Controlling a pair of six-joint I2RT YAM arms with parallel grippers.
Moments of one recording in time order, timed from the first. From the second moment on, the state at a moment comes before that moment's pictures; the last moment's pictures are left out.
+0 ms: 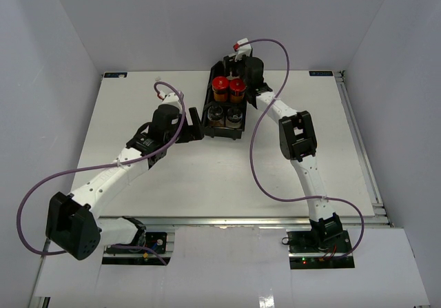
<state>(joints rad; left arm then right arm) -0.53 1.24 0.97 -0.26 -0.12 -0.50 0.42 2.61 2.23 0.45 -0.04 -0.09</state>
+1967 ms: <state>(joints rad) -0.52 1.17 1.23 -0.44 -0.08 -0.42 0.42 1.35 1.43 -0.10 0.05 0.22</state>
